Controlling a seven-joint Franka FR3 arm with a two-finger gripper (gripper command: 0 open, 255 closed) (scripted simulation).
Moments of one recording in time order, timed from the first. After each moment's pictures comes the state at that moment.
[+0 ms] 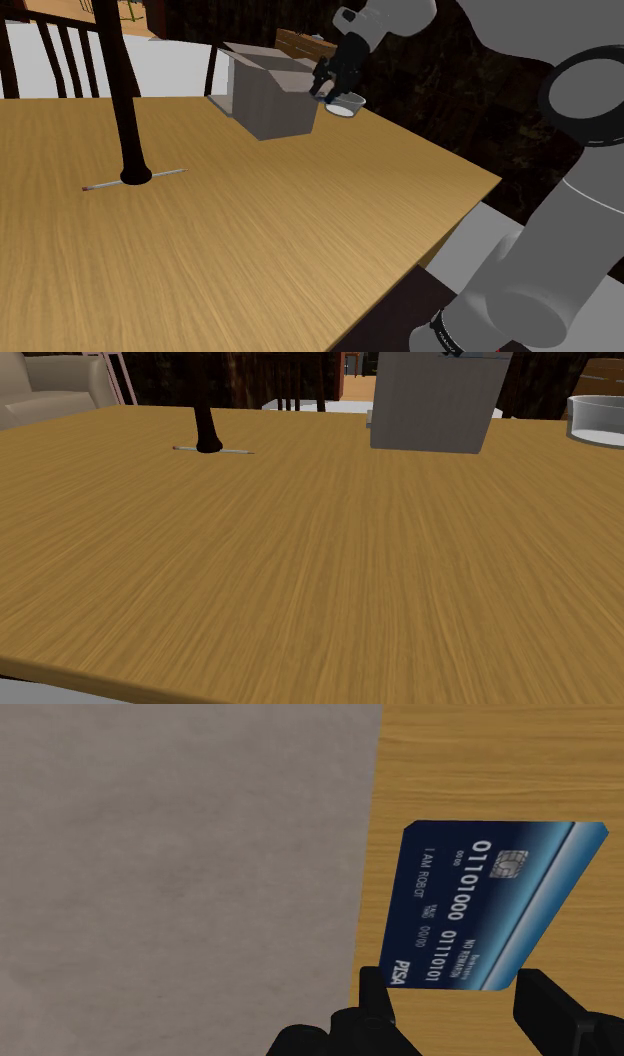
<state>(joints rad) 0.06 0.05 -0.30 -1.58 0.59 1.52 -1.76</state>
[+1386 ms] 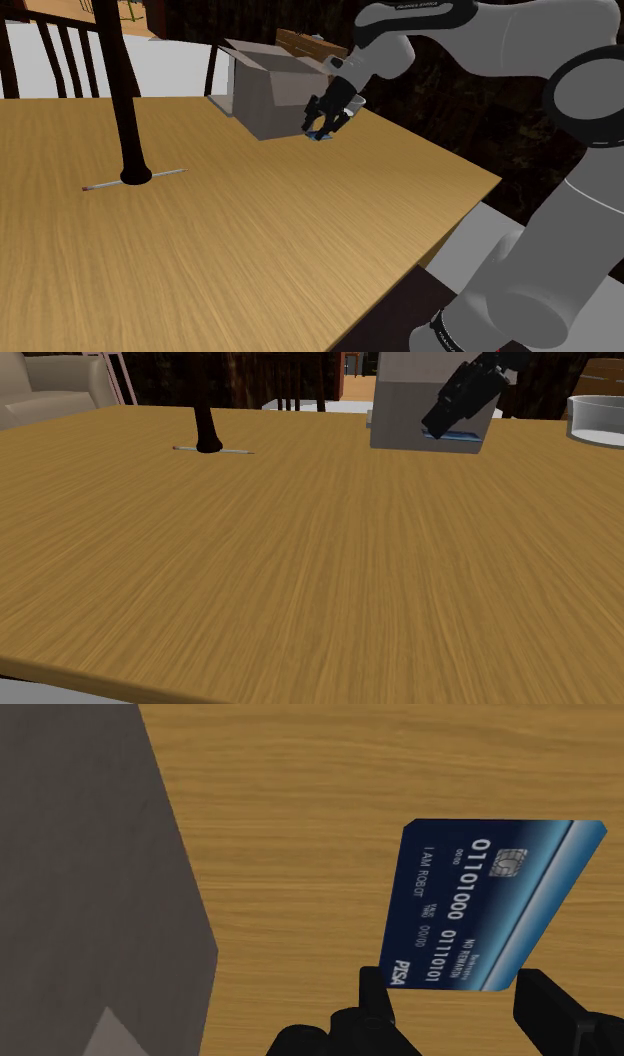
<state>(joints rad) 0.07 0.04 -0.29 -1.85 0.60 1.75 -1.89</state>
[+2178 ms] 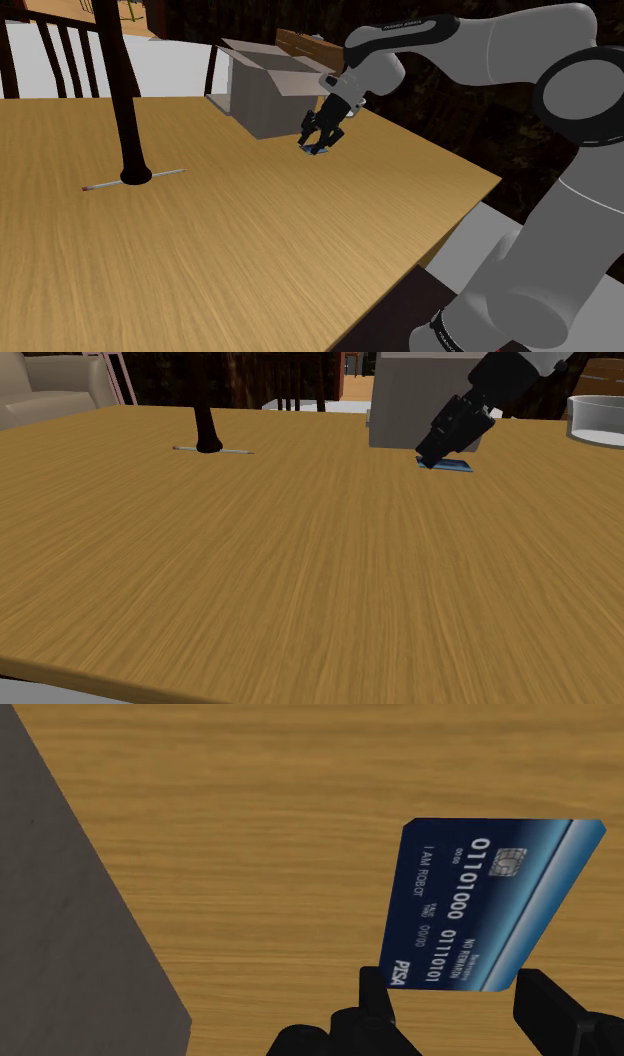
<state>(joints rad) 0.08 0.07 -0.29 -1.93 0.62 1.84 -1.95</state>
